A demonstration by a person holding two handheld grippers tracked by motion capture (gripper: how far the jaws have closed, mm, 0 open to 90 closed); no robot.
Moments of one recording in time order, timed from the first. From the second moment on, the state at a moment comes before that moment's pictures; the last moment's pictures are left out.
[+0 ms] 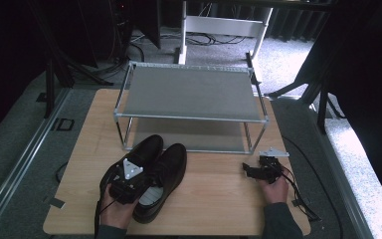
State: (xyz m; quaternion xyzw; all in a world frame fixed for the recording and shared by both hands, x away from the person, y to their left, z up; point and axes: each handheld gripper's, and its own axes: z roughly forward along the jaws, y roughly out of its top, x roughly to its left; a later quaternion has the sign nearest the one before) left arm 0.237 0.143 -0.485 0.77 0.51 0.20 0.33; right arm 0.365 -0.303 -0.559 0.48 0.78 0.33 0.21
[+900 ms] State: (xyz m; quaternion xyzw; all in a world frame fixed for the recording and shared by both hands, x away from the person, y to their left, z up) left arm 0.216 0.188 -0.456 0.75 0.52 0.21 0.34; right arm 0.365 -0.303 -0.559 0.49 0.78 0.33 0.21
